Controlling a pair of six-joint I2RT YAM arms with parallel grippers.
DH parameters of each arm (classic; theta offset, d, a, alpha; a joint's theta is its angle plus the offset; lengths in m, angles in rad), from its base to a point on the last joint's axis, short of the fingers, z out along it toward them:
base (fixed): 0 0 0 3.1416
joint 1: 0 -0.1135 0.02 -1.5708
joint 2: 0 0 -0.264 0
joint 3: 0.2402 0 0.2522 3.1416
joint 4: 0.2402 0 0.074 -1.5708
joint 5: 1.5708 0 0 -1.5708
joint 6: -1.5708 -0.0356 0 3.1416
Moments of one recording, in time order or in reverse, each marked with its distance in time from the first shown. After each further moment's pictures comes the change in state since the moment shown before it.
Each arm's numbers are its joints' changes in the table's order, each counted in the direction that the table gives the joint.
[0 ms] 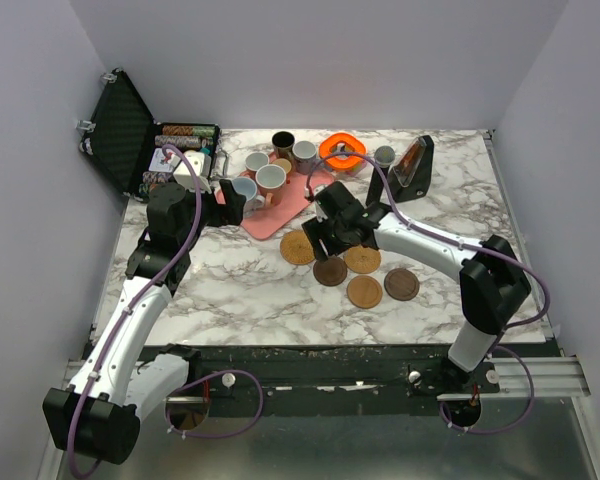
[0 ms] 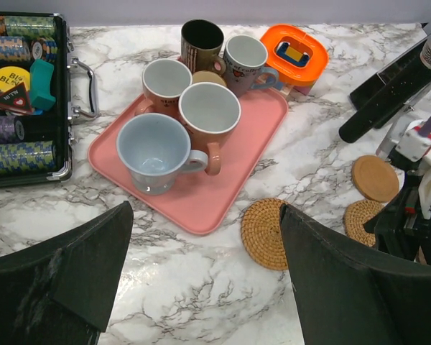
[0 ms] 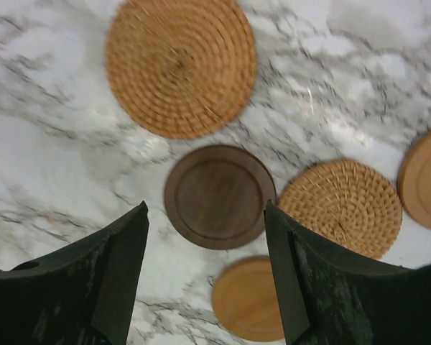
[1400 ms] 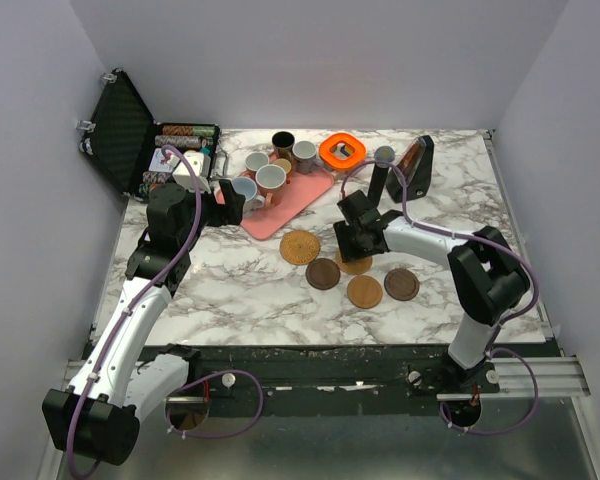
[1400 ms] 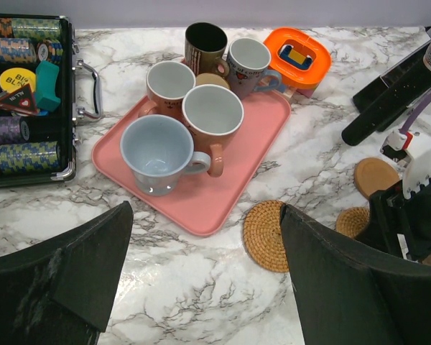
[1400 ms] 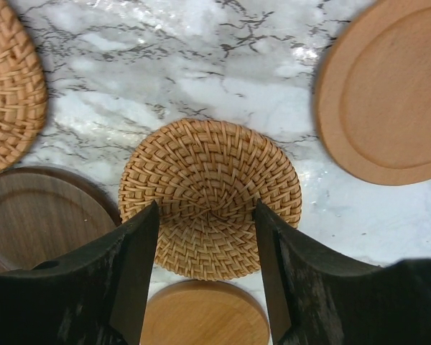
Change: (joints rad) left arm 0.006 0.006 -0.001 -0.001 -0.018 0.000; right arm 0.167 -0.050 -0.235 -0.118 0.083 -0.140
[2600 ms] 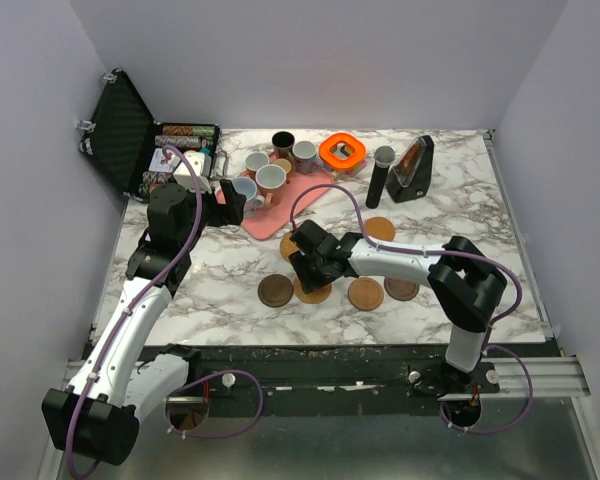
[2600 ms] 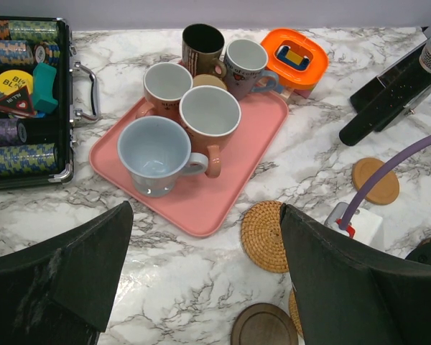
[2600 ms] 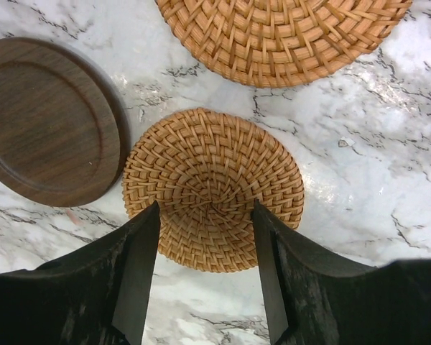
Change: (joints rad) left arm 0.006 0.000 0.000 -0.005 0.000 0.000; right arm -0.326 -0.044 0.064 0.009 -0.053 -0.090
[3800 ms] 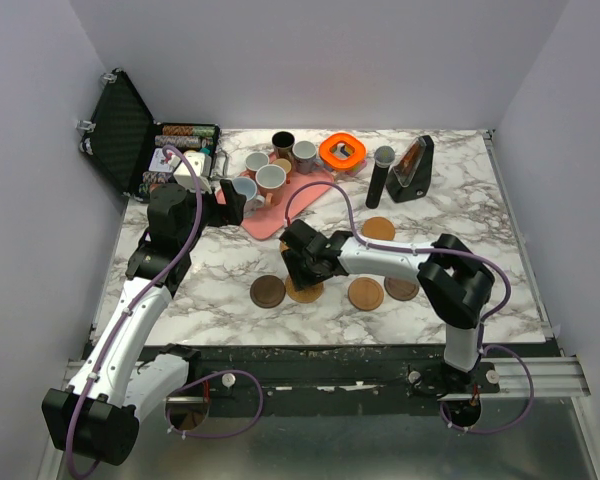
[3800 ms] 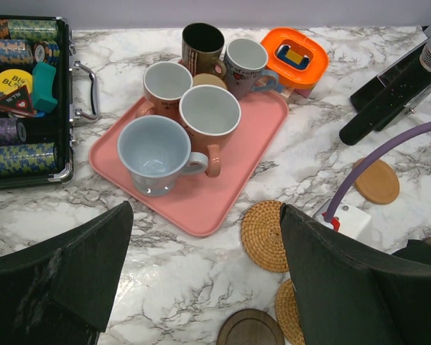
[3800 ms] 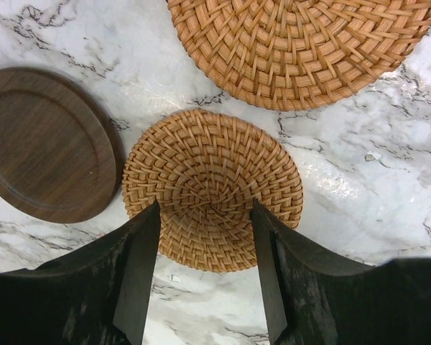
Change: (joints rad) left arm 0.000 0.000 -0.001 0.000 0.000 0.000; right arm -0.024 -0.068 0.095 0.032 0.029 -0.105
